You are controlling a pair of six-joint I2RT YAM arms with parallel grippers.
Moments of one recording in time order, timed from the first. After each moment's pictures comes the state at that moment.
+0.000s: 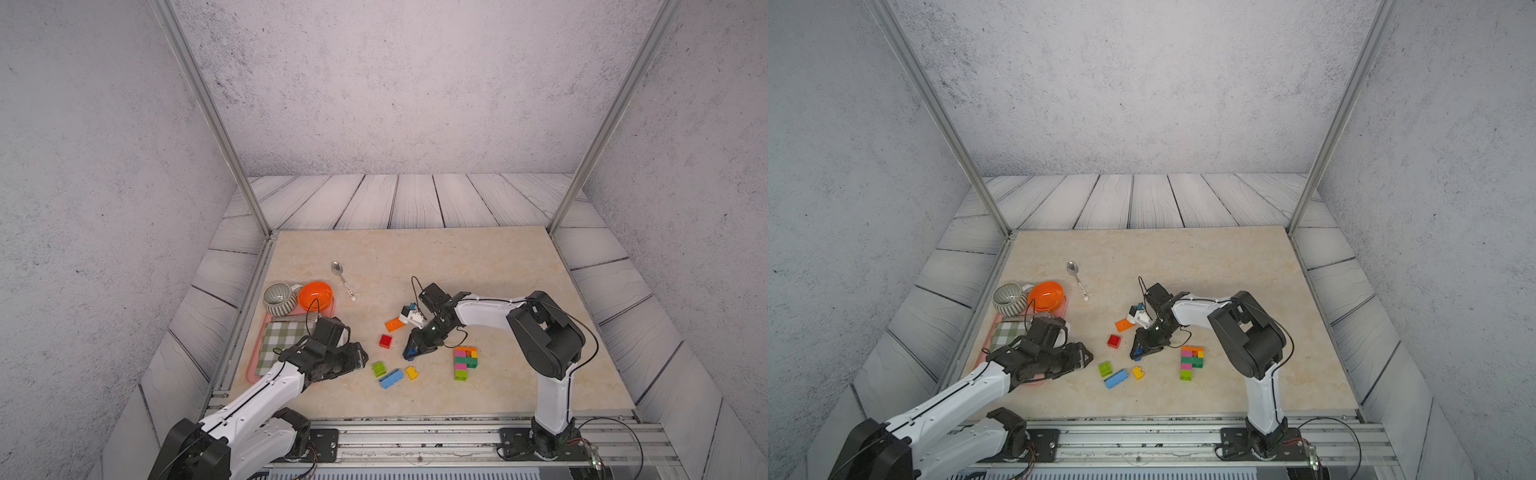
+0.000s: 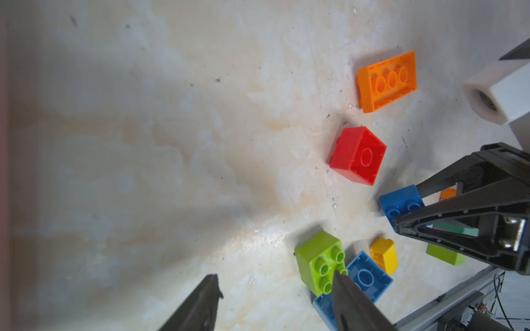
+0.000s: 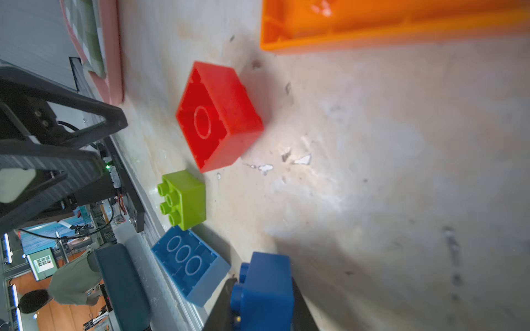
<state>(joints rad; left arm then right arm) -0.47 1.00 0.43 -0.46 0.24 -0.72 0.70 1.97 1.17 -0.55 -0.75 0.19</state>
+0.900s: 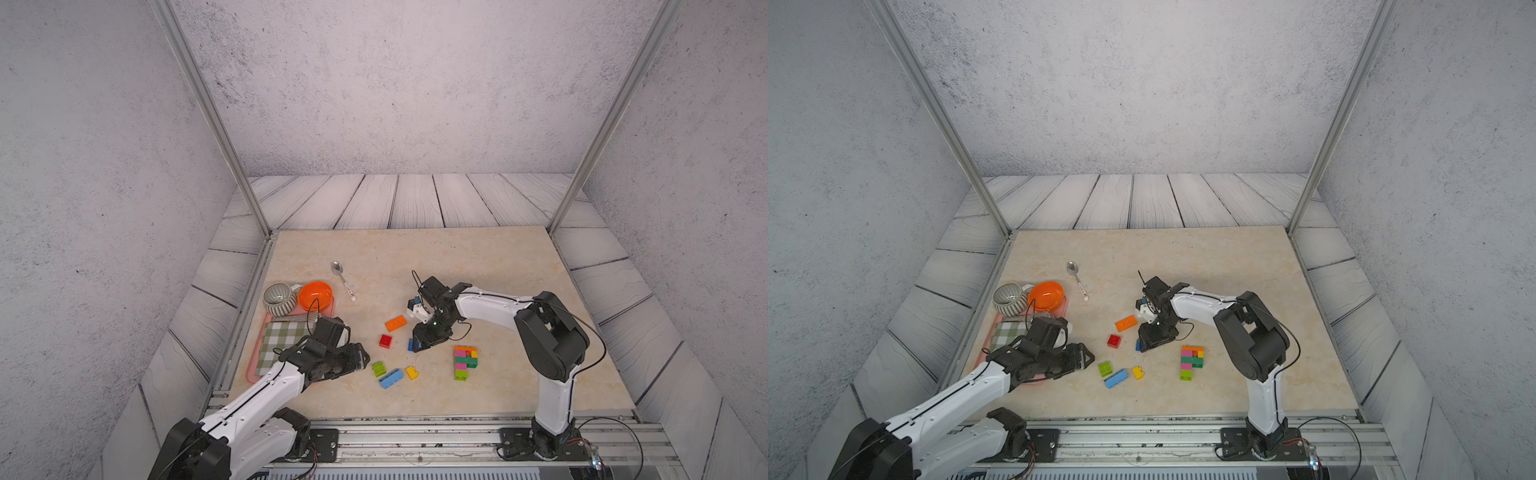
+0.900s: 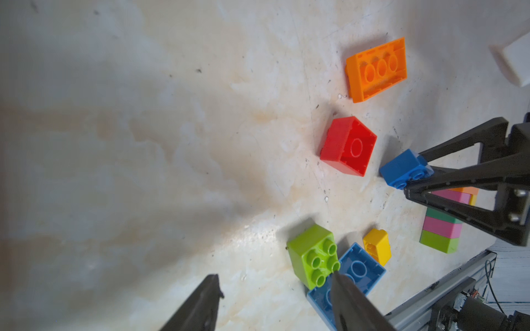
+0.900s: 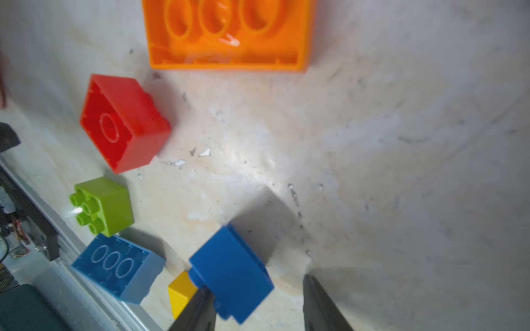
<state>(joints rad) -0.48 1.00 0.43 -0.45 0.28 -0.70 0.70 1.92 1.25 -0.75 -0.41 0.15</state>
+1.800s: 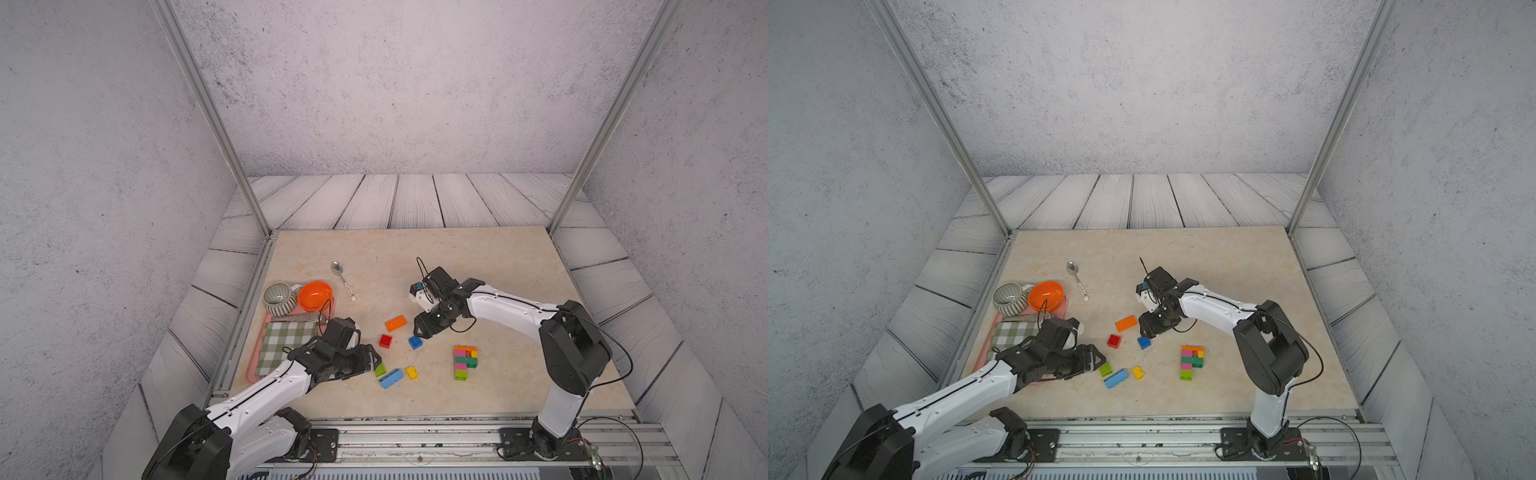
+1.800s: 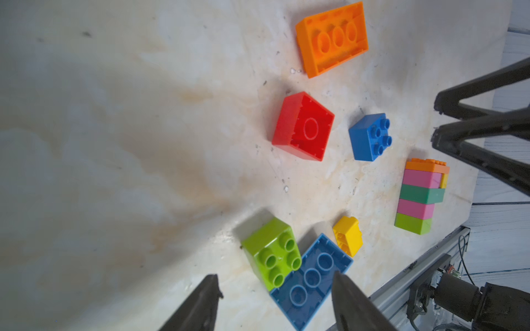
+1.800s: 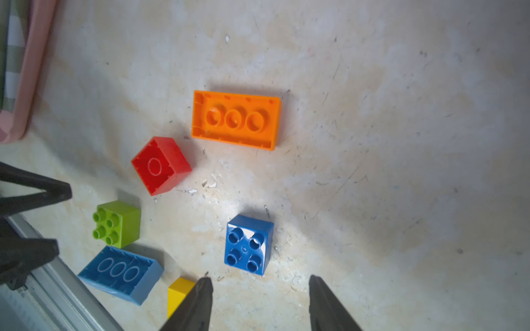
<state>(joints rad) -0.60 1.06 0.43 -0.33 0.31 -0.79 0.69 1.79 1.25 -0.67 -0.28 0.12</state>
